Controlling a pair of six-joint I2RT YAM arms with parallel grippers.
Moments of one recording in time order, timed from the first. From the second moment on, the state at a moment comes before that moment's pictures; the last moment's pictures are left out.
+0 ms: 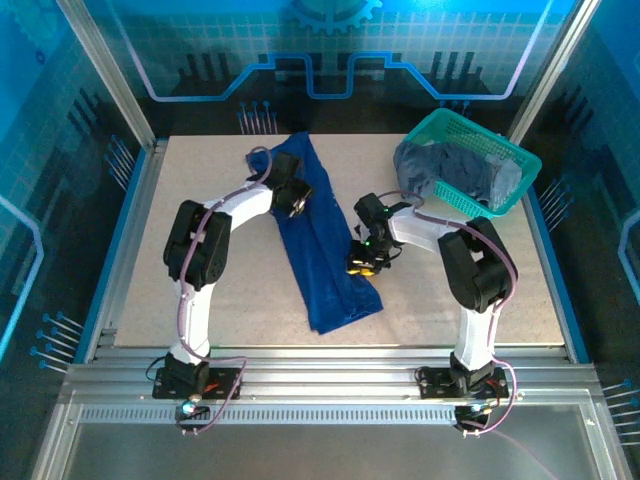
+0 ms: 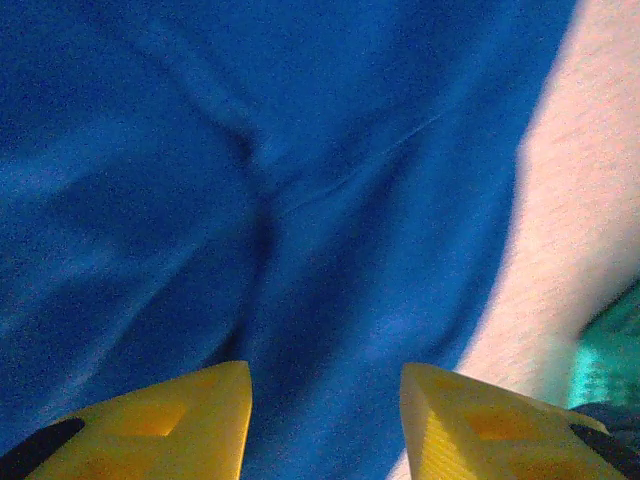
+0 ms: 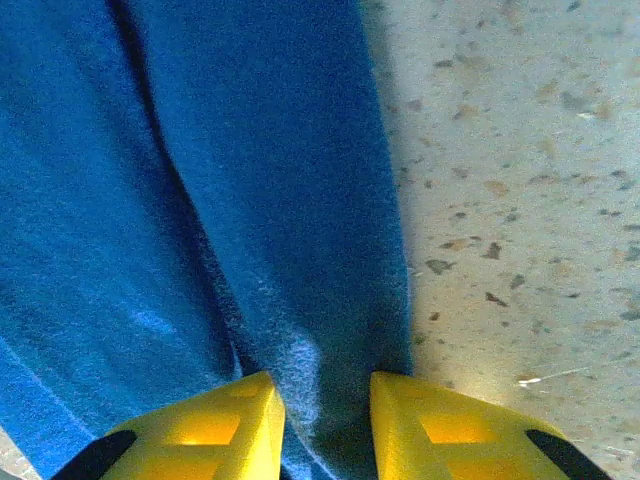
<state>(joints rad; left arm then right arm) -0.33 2.15 1.61 -0.33 0.09 -1.24 0.51 1.91 1.22 -0.74 -0.33 0.55</state>
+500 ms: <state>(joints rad) -0.26 2.53 2.13 -0.52 0.02 -1.15 0.59 1.82 1.08 -0.65 -0.32 0.80</state>
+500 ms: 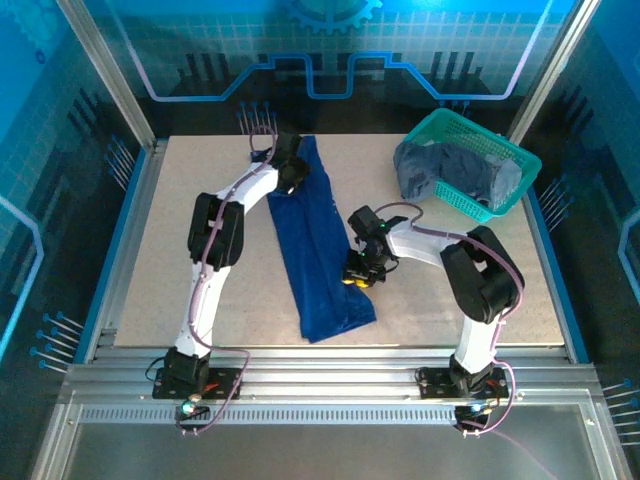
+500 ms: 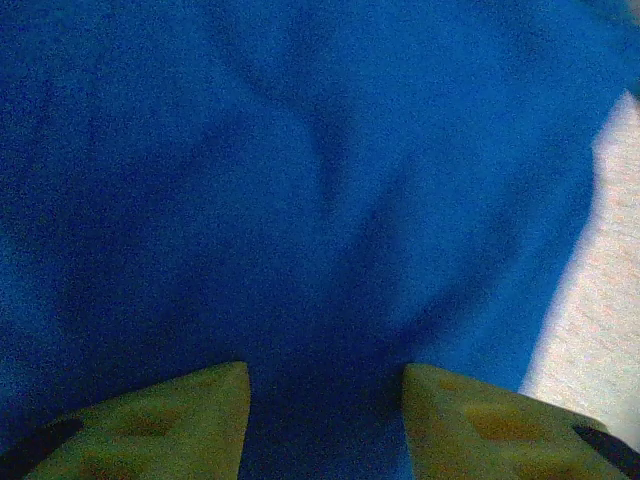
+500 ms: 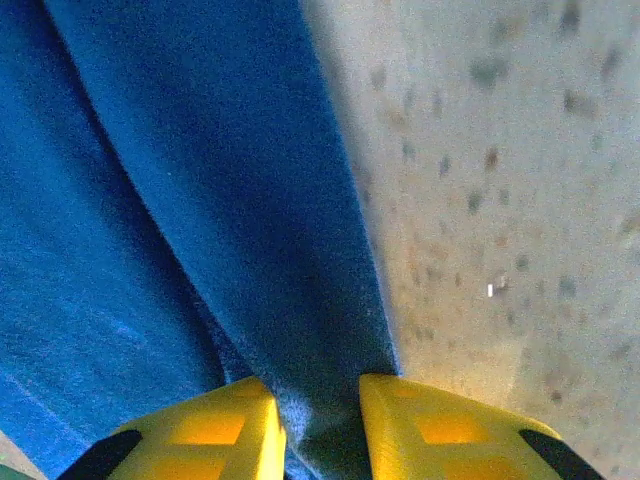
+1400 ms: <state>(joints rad) -0.33 2.47 2.09 -0.46 0.24 -1.03 0.56 1.50 0.97 -0.75 -0.19 0.85</state>
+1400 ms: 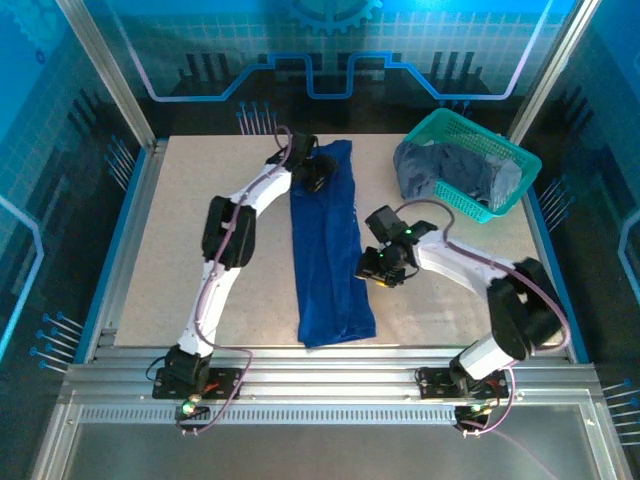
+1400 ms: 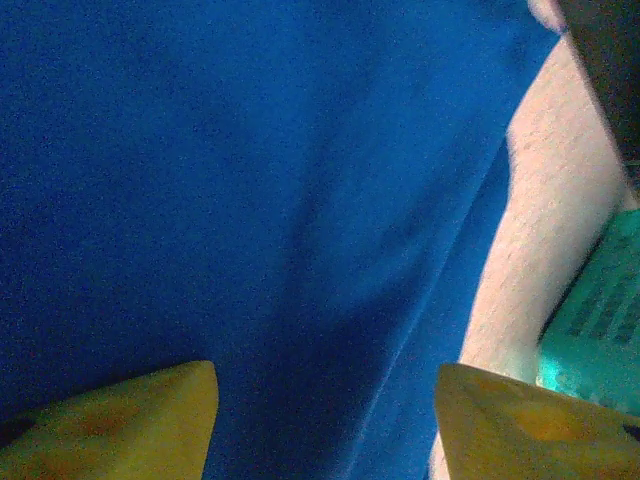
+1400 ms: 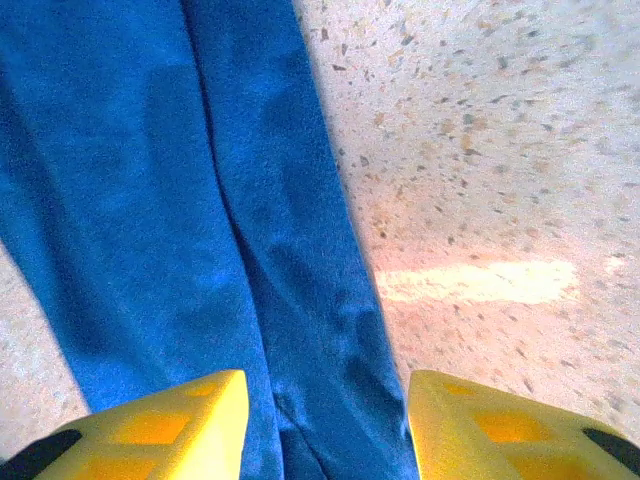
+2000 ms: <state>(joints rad) -0.50 1.40 0.61 -0.49 0.51 -1.10 0.63 1.35 0.68 -0.72 -0.35 0.83</state>
